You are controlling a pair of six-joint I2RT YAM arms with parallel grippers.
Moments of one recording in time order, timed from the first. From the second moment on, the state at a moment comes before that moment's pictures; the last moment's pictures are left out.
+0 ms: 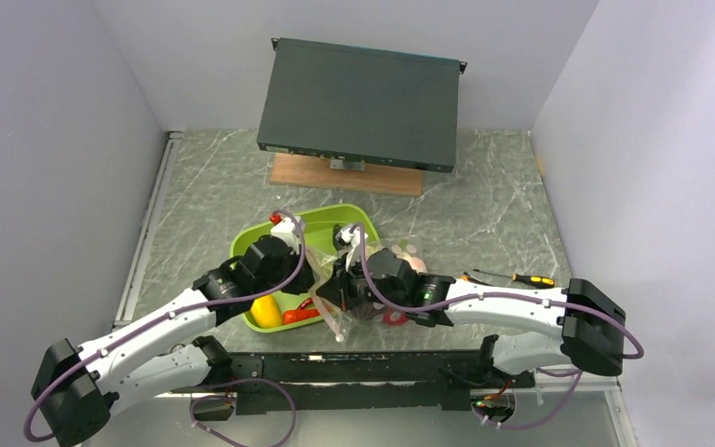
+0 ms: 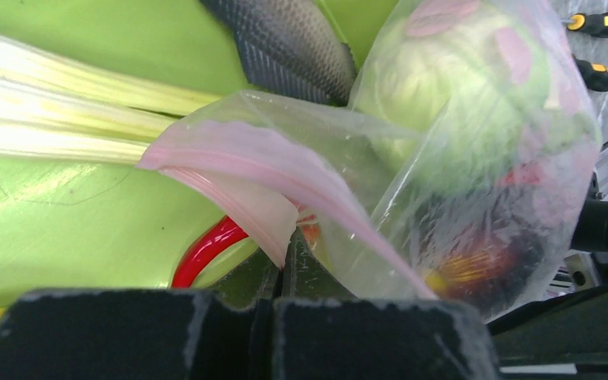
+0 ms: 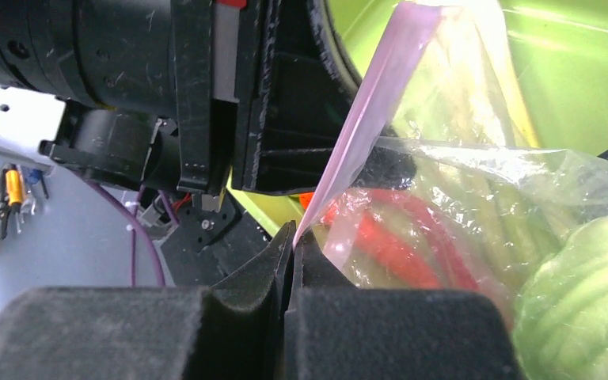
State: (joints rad) left arm -0.80 0.92 0.61 -0.30 -0.03 -0.63; right arm 1.17 1.26 0.71 0.21 -0.01 0.54
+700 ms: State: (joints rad) left arm -0.84 1.12 0.99 -0.25 0.19 -0.58; right arm 0.95 0.88 0.77 -0.09 0.26 0.41
